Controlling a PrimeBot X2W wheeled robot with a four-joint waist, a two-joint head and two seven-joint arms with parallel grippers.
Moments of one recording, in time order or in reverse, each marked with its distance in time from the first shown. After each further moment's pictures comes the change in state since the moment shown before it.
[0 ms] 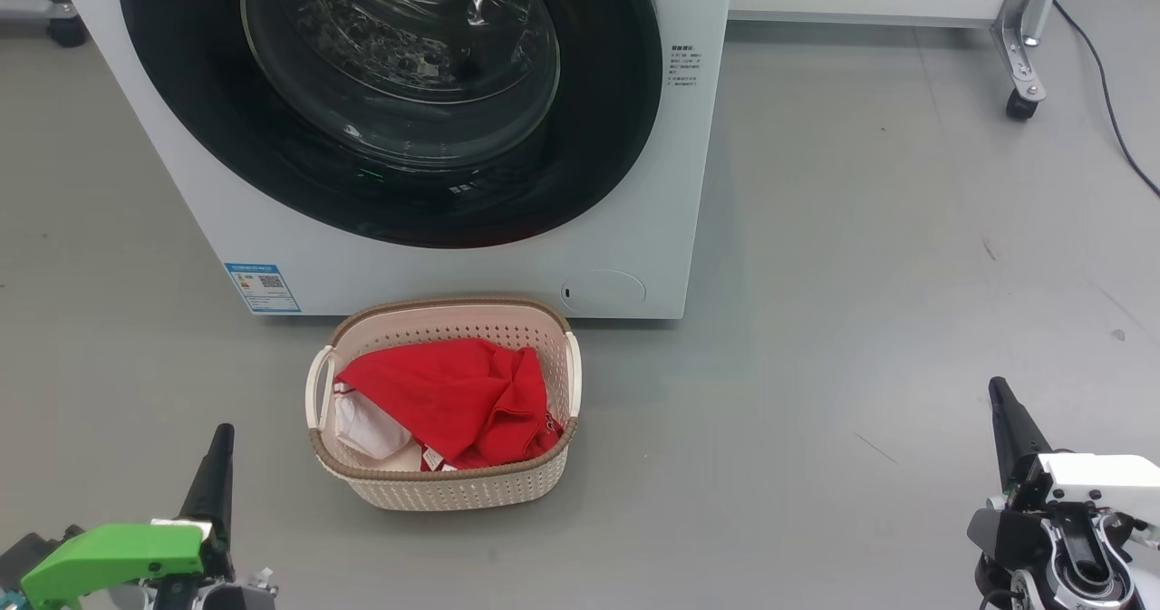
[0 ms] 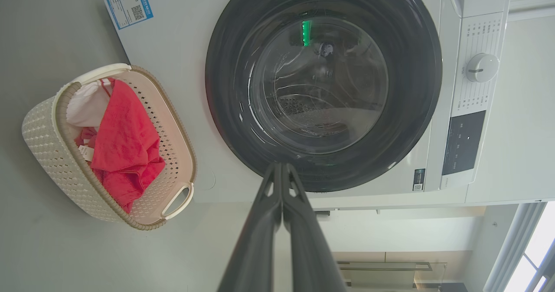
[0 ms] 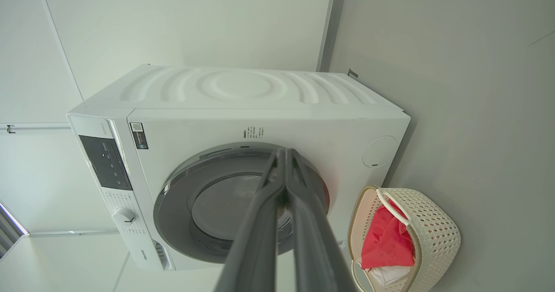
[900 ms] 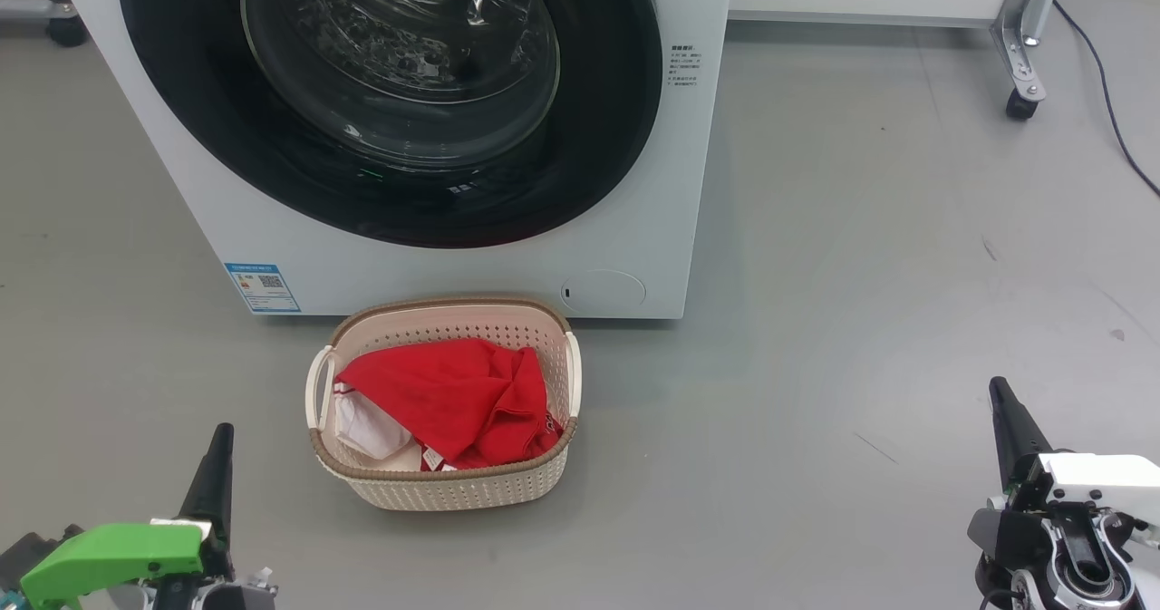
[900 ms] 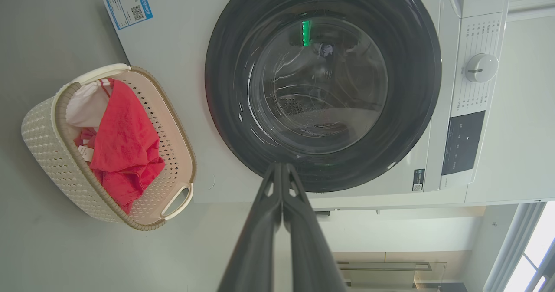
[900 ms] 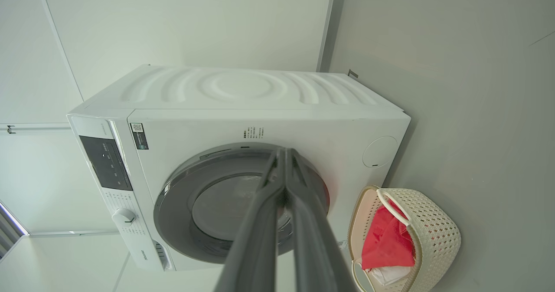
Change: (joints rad) left arm 0.000 0.000 0.001 -0.002 0.000 0.000 0.000; right arm 0.000 0.000 -0.002 0.000 0.000 0.000 0.000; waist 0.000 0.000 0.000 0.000
